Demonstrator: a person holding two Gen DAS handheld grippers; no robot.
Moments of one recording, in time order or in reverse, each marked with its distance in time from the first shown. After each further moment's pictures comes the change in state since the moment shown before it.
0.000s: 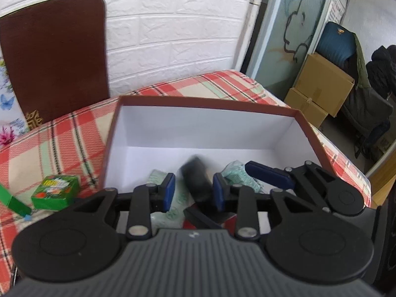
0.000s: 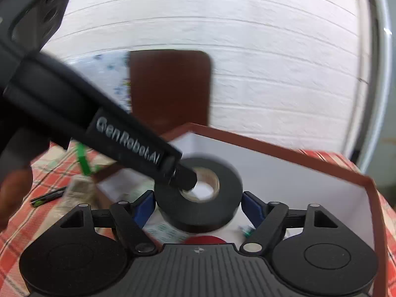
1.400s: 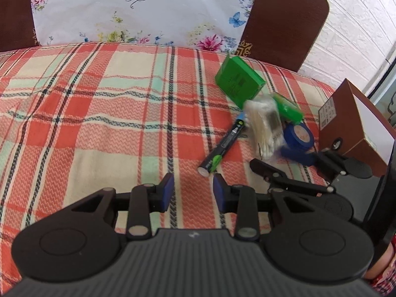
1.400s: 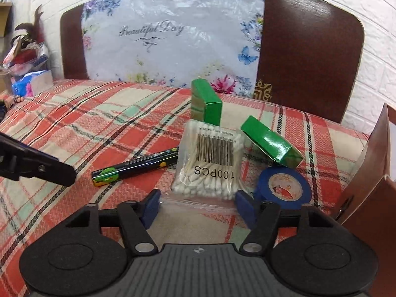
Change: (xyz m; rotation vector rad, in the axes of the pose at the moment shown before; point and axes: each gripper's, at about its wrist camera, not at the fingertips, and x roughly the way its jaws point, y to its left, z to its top) left arm -0.119 0.196 -0.149 -0.483 0.026 0.349; right arm 0.097 0.177 -0.023 -0.215 0.203 0.271
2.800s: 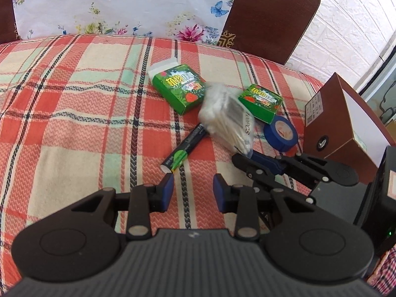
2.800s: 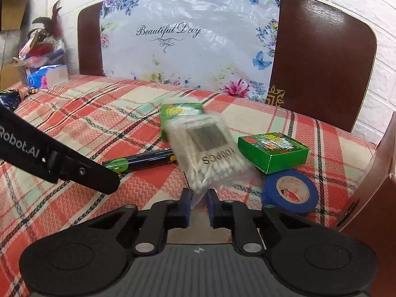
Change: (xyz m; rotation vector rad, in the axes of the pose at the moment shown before) left arm 0.014 -0.025 0.002 -0.016 0.041 -0.045; right arm 0.000 -0.007 -0.003 -0.049 -0.020 0.056
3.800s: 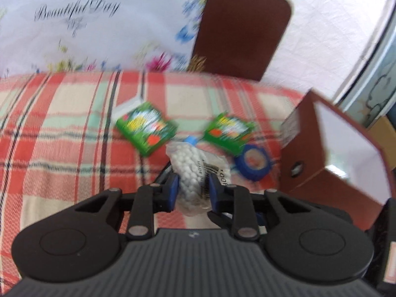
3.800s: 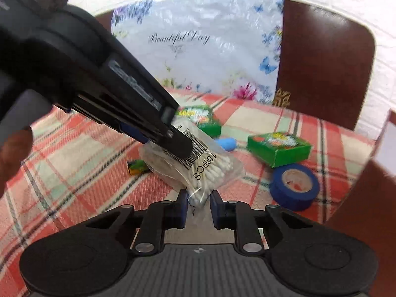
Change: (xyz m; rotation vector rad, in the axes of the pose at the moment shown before) left arm -0.018 -0.044 0.033 0.091 -0.094 -0.060; right arm -0.033 0.004 -0.005 0.022 -0.041 0.039
